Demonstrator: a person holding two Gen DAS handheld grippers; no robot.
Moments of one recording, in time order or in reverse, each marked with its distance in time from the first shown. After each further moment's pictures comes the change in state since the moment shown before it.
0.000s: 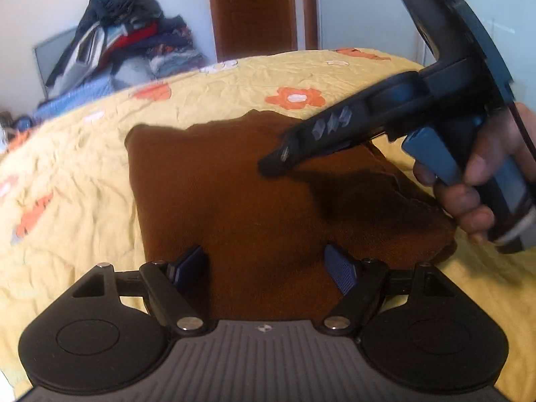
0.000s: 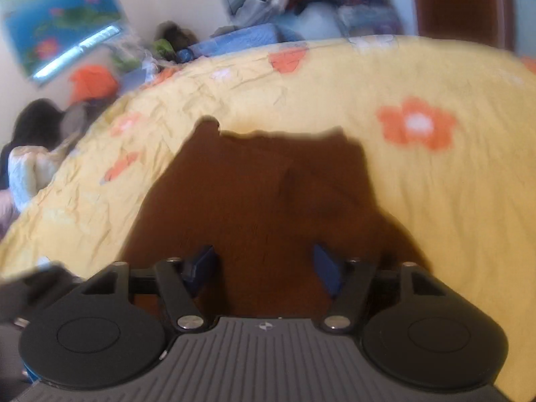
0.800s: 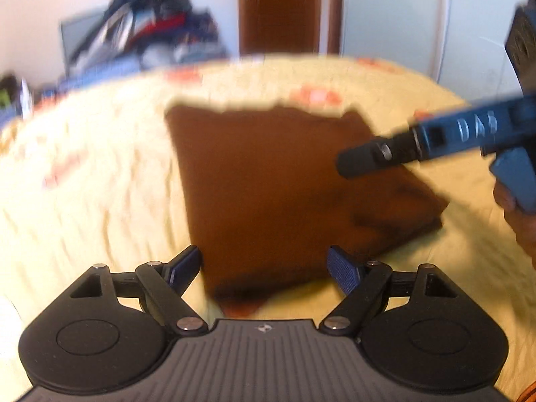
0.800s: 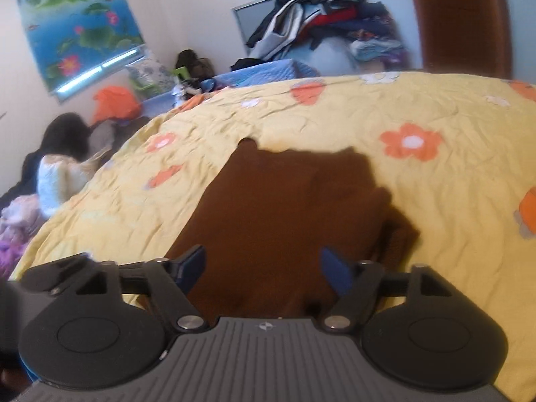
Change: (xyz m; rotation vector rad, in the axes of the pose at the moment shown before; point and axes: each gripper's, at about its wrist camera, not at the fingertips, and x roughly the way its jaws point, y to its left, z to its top) left arm -0.028 0.007 -0.040 -0.116 0.029 0.025; right arm -0.095 0.036 -0.048 0.006 -0.044 0.027
